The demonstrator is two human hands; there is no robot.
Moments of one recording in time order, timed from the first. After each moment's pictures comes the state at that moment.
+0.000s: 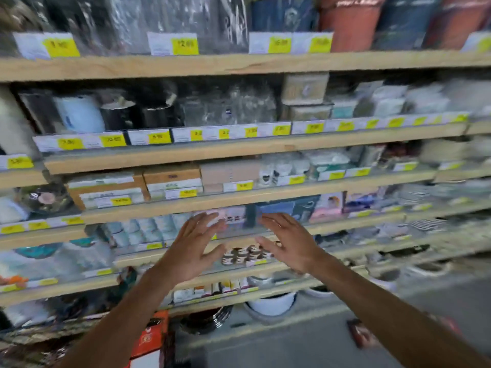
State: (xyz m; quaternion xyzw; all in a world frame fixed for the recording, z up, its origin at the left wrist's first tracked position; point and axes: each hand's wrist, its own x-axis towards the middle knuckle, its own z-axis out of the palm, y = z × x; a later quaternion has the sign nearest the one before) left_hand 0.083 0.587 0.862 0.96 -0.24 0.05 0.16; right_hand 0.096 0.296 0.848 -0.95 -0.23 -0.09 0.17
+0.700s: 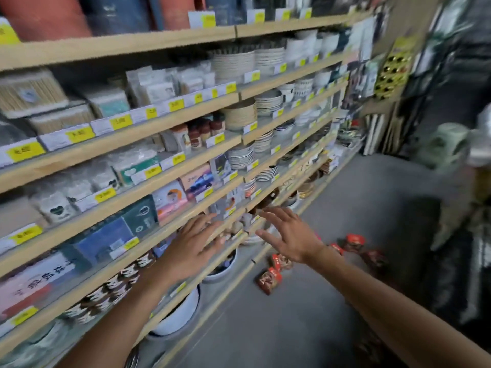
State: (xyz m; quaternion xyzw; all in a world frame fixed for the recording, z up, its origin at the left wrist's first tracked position) left_hand 0.063 0.202 0.835 0.85 -0.51 -0.04 0.17; right_hand -0.099 -0.045 0.818 -0.97 0.09 -0.14 0.17
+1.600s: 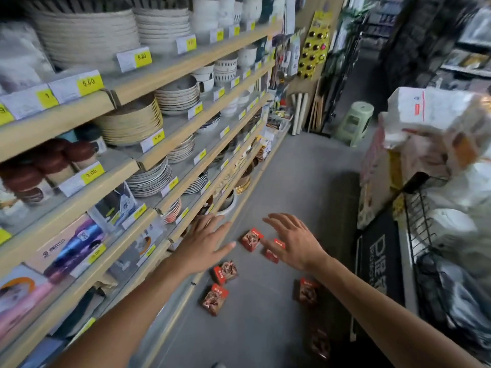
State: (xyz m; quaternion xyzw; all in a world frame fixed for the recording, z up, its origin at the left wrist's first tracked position) left_hand 0.176 -0.168 0.754 0.74 -0.66 -0.09 0.10; right_hand -0.063 -0.317 0.774 -0.95 0.28 -0.05 0.14
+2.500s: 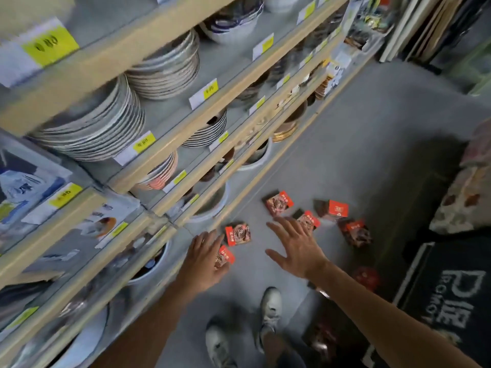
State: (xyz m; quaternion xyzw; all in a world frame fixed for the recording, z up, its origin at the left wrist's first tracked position) left_hand 0.215 -0.290 0.464 0.84 -0.46 -0.27 0.05; right_hand 0.046 -0.522 0.503 -0.96 0.17 0.12 0.21
